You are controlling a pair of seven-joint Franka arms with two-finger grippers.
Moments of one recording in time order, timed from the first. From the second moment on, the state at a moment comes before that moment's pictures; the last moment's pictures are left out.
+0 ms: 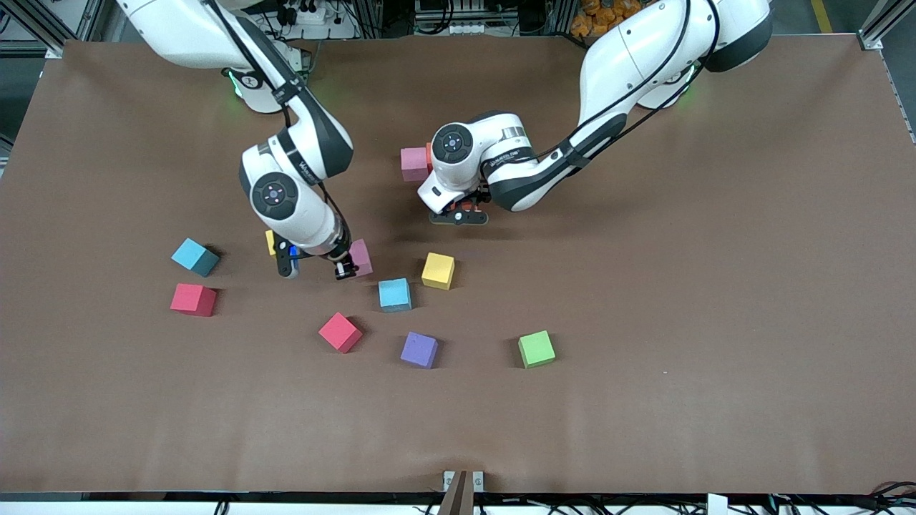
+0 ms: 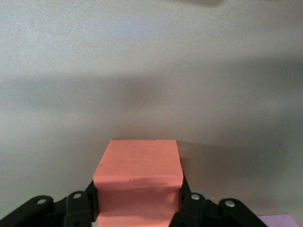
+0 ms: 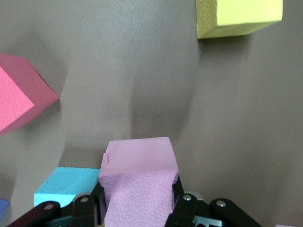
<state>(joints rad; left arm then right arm) -0.28 0.84 -0.78 -1.71 0.52 2.16 -1.18 0.25 0.39 0.24 -1.98 0.00 2.33 1.80</state>
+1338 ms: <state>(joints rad) -0.27 0.84 -0.78 -1.73 0.52 2.16 -1.22 0.24 0.36 0.26 -2.03 0.07 2.34 1.79</state>
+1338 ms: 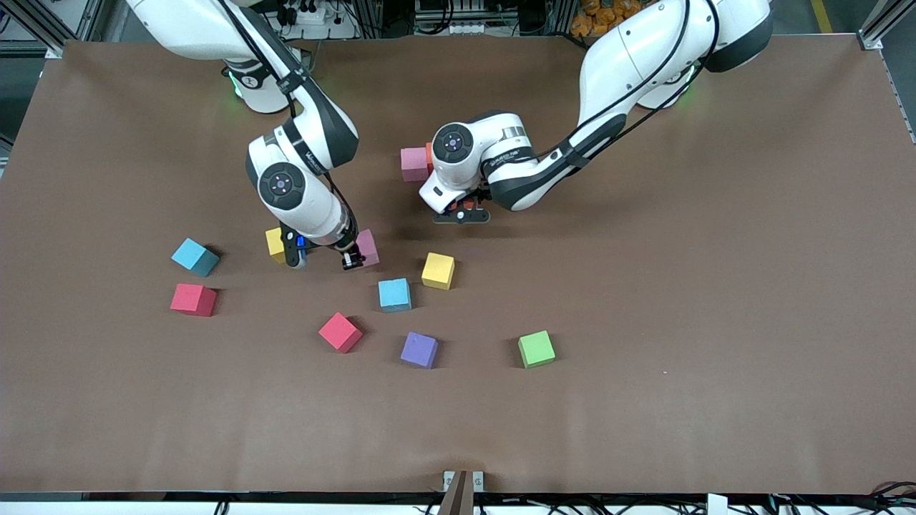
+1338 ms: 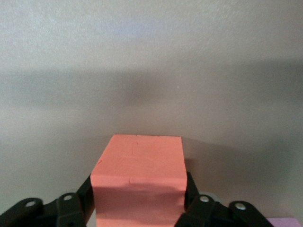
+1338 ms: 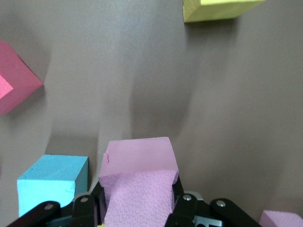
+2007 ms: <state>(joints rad) -0.23 0.84 -0.83 -1.72 0.52 2.16 -1.25 0.19 0.36 0.32 -2.08 0.14 2.36 1.73</state>
